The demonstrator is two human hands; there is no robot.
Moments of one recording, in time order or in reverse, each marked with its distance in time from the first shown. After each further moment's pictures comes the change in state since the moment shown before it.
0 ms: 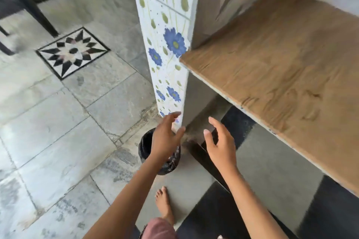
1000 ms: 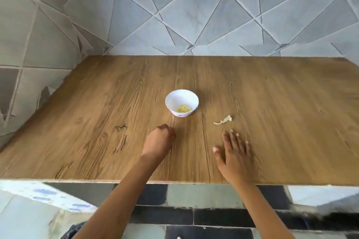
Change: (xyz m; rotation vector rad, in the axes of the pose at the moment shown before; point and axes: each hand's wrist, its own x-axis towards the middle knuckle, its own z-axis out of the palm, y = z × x) left_hand -0.034 0.307 0.298 0.593 -0.430 0.891; right_hand -0.126 0.188 -0.373 -0.810 0.344 0.563
